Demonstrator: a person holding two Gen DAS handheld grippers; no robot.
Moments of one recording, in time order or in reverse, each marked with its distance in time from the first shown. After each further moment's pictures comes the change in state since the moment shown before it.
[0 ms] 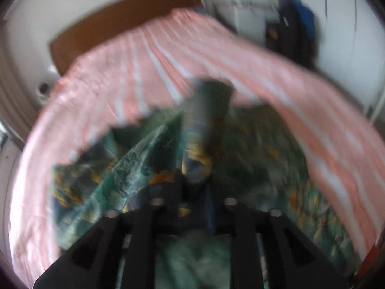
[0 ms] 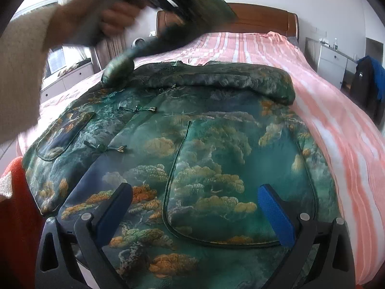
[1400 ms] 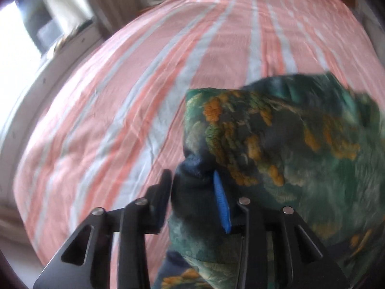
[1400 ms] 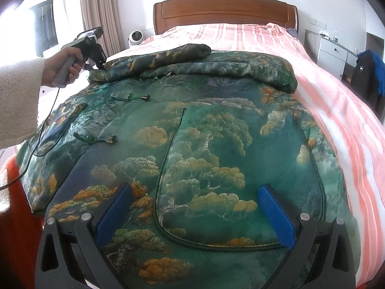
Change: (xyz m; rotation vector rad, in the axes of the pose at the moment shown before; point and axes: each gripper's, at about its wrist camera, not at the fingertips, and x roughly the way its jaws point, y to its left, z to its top) left arm 0.074 0.313 -0.103 -0.551 0.268 0.420; right arm 0.018 -0.004 -0.005 0.009 0.051 -0.007
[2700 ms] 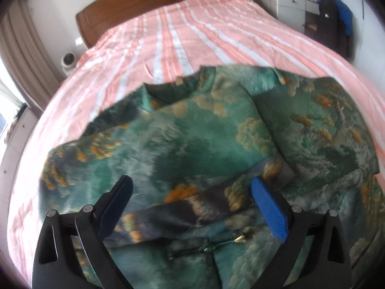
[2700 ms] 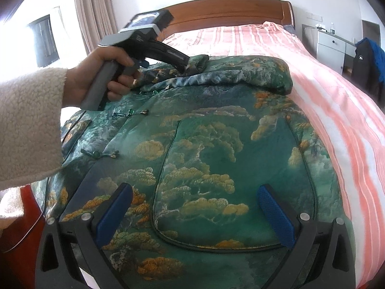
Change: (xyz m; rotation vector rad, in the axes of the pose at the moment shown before) left arm -0.118 -0.202 -0.076 0.391 -0.250 -0.276; right arm -0.013 -0.016 0.006 0.069 -0.035 0.059
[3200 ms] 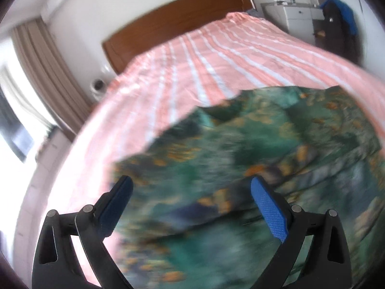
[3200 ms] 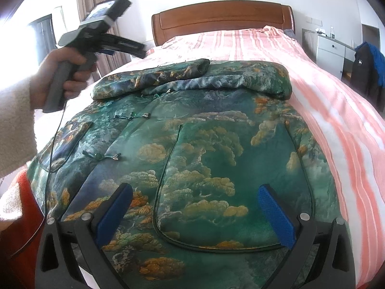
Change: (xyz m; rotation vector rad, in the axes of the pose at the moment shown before) left arm -0.079 0.057 -0.024 0.090 -0.154 0.216; right arm -0.005 0.003 0.000 -0.020 -0.023 -0.008
